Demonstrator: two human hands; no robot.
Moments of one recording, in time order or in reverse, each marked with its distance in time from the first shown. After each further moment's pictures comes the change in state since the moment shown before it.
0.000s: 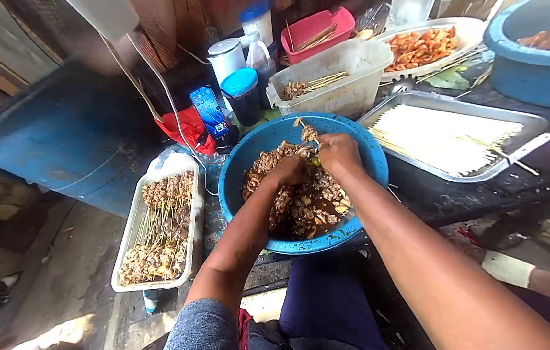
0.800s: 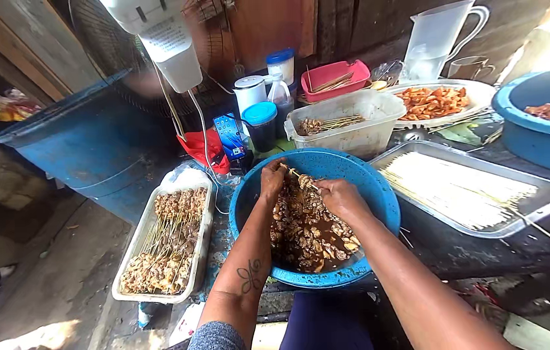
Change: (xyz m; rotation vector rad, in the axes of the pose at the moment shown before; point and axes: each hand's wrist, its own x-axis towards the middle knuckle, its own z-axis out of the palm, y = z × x) left_hand -0.004 -0.039 -0.024 -0.870 0.801 -0.188; right_hand 0.000 0.009 0.007 -0.151 -0.179 -0.188
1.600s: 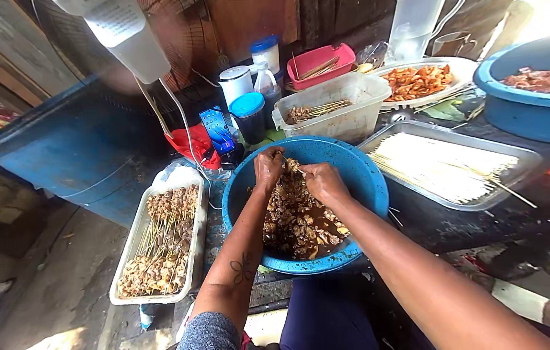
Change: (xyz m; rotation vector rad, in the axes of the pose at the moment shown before) left_hand -0.008 0.023 0.007 0.430 0.010 0.250; right_hand 0.001 -0.016 0.006 0.067 0.060 -0.004
